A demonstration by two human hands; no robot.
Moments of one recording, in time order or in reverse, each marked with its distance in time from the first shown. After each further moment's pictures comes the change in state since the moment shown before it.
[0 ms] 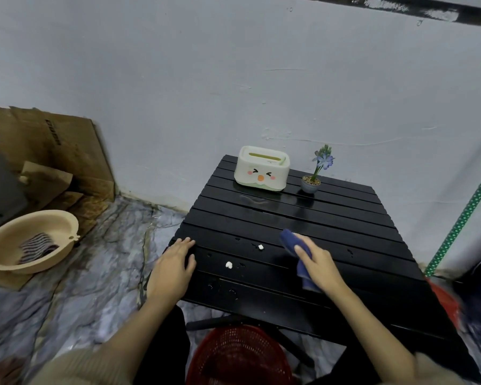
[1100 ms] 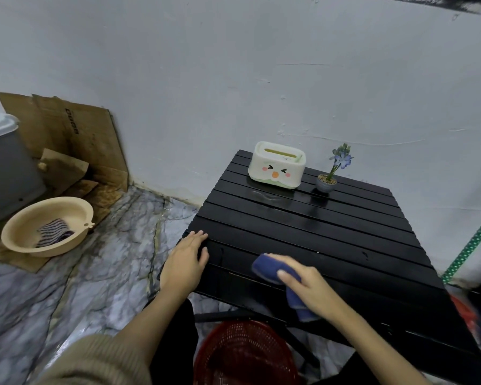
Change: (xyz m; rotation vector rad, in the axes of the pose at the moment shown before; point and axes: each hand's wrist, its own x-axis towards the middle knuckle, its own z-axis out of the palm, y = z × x) left_hand 0.000 -0.001 0.000 -0.021 0.014 -0.013; right_hand -0.030 -0.036 0.029 0.089 -0.338 -0.196
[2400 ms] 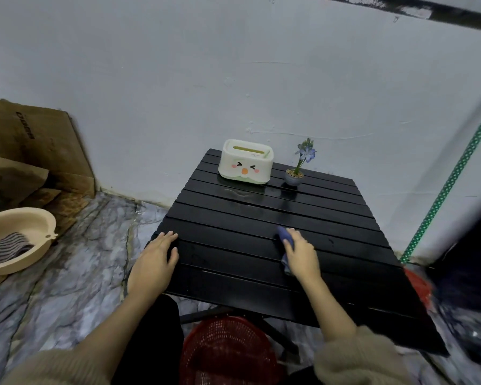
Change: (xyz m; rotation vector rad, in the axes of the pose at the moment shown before) left_hand -0.002 0.002 -0.003 -0.013 -0.017 0.015; right_hand 0.025 0.065 -0.026 -0.336 0.543 0.484
